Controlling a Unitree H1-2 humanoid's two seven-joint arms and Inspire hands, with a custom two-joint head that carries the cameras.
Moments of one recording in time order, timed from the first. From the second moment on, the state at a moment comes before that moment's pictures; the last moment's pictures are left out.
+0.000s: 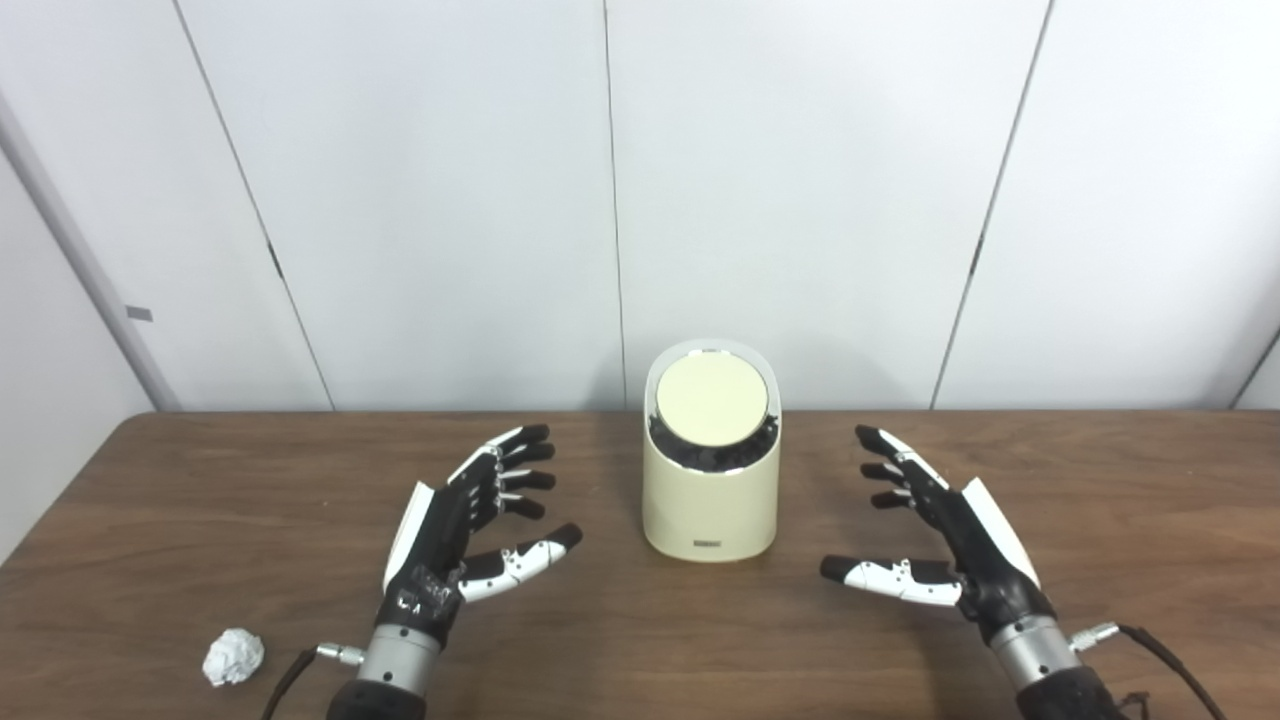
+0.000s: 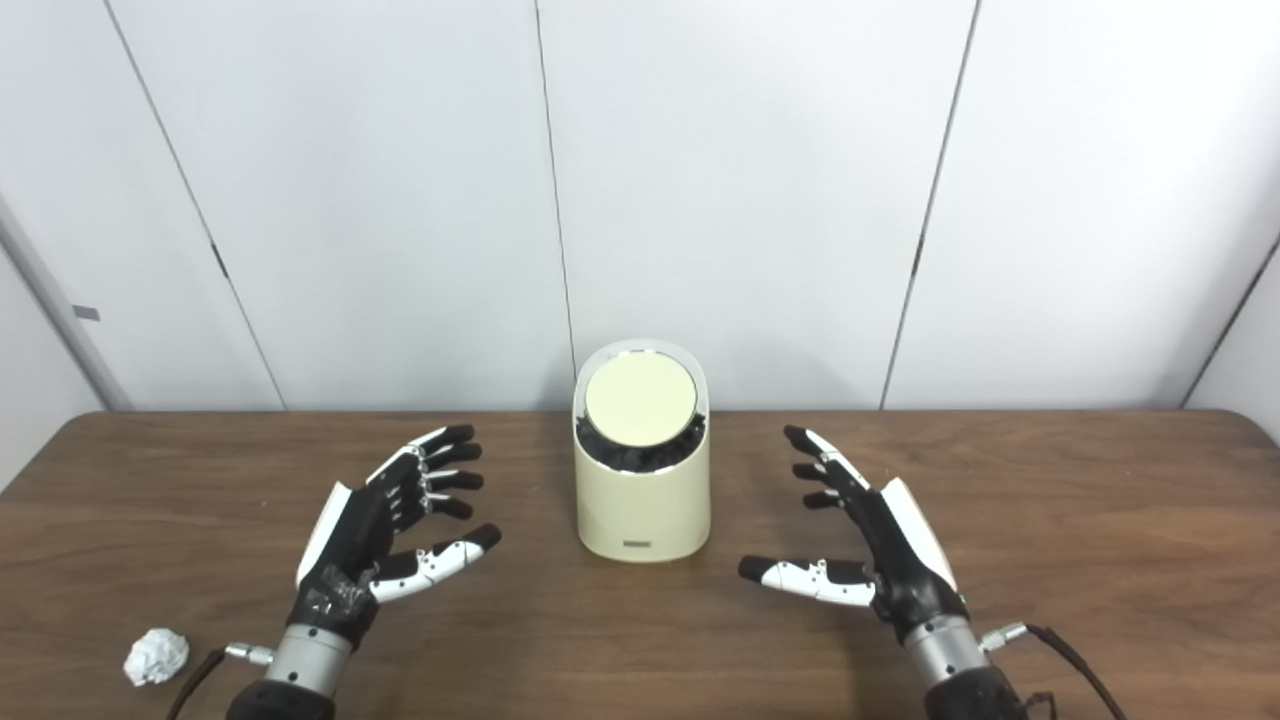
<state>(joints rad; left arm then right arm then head) -0.19 0.14 0.00 -0.04 0.08 -0.09 -0.05 -0.24 -0.24 0.06 0.05 -0.32 -0.08 0.03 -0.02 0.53</state>
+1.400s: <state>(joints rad) -0.19 0.14 0.00 0.07 0.08 -0.09 -0.06 -0.38 -0.20 0.09 -0.03 -0.39 0.09 0.04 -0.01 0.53</state>
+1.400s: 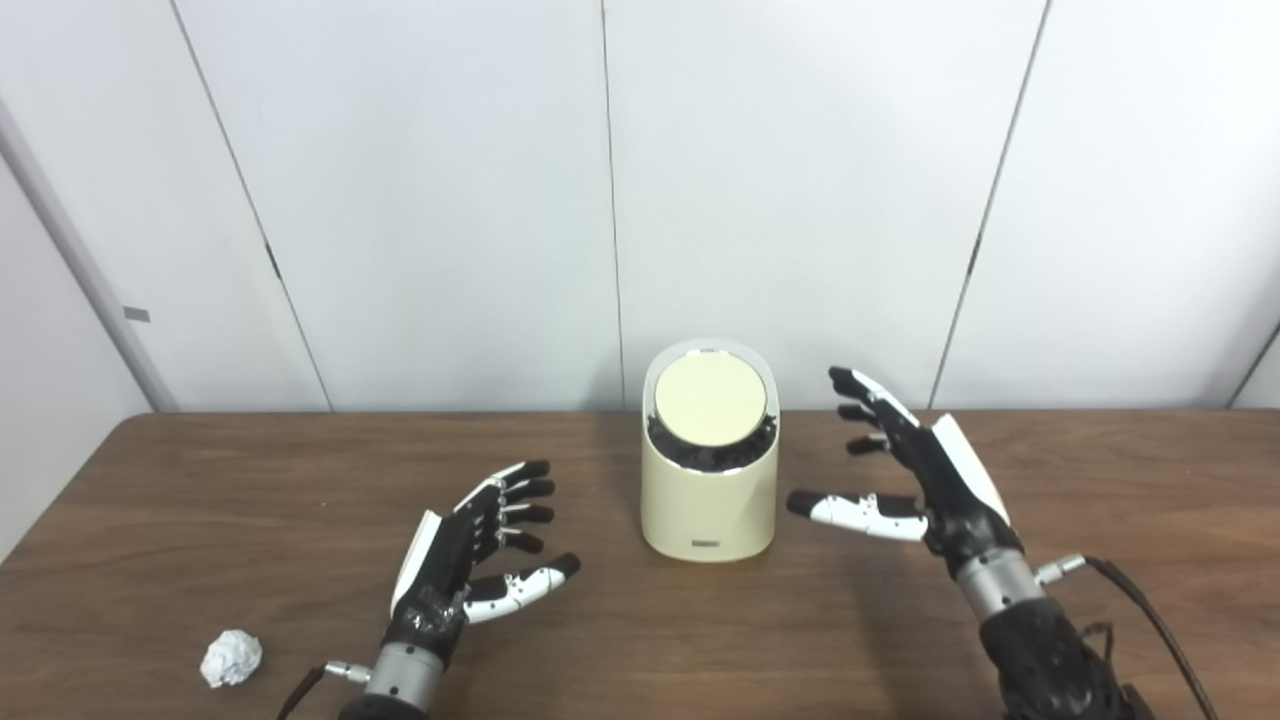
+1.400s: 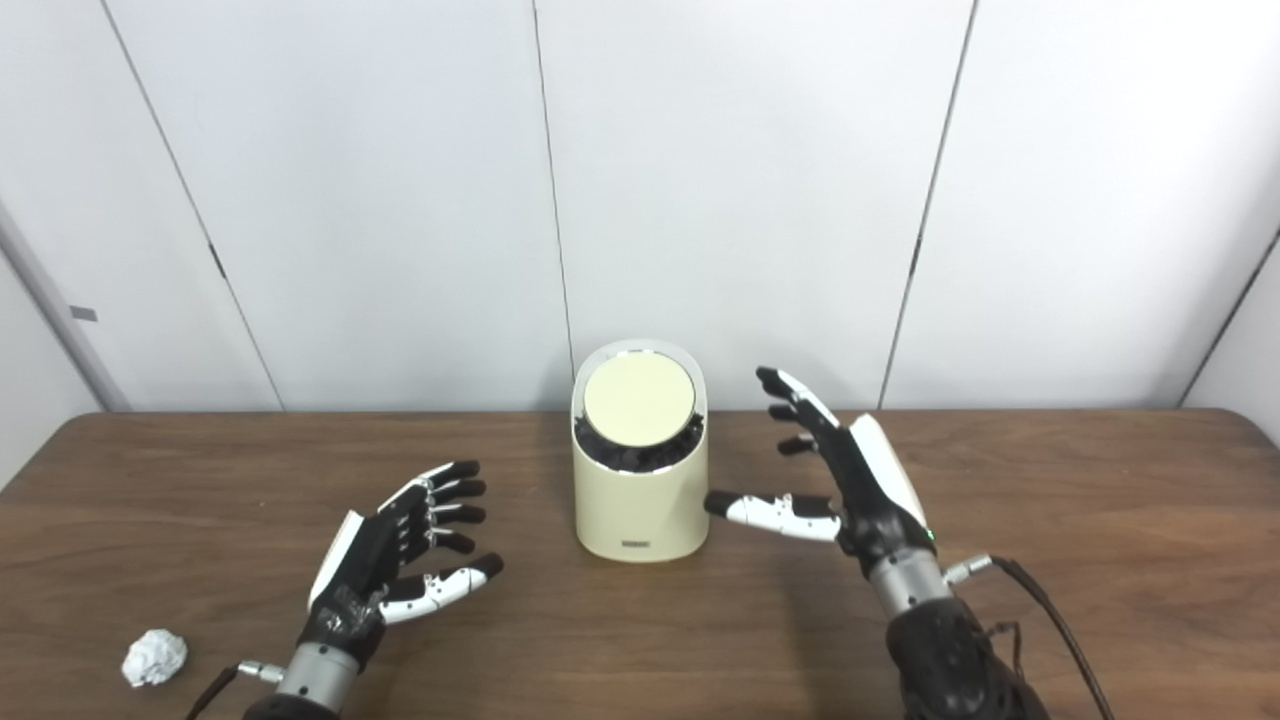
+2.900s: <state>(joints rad) -0.19 0.15 -0.01 0.05 0.09 -0.09 -0.06 -0.61 -0.16 0.20 0.05 -0.56 0.27 0.07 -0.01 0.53</state>
